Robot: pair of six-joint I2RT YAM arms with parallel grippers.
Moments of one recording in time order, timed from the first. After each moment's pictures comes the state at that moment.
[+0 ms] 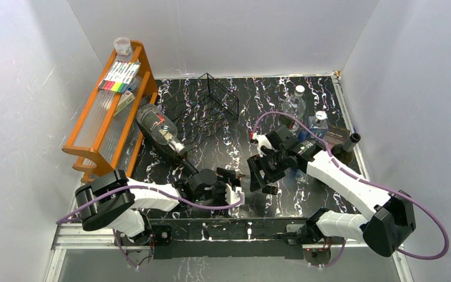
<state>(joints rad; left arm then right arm) -1.11 1.44 0.43 0.54 0.06 0.81 0.70 1.17 0.95 -0.89 -0.43 0.21</state>
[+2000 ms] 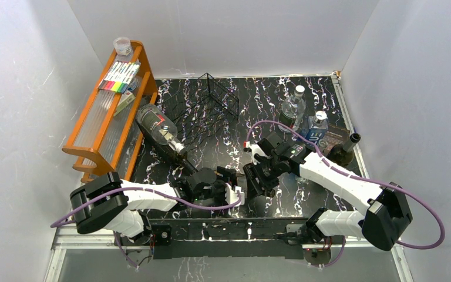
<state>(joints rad) -1.12 1.39 0.45 0.49 0.07 0.82 0.78 1.22 0.90 -0.88 -0.48 0.29</state>
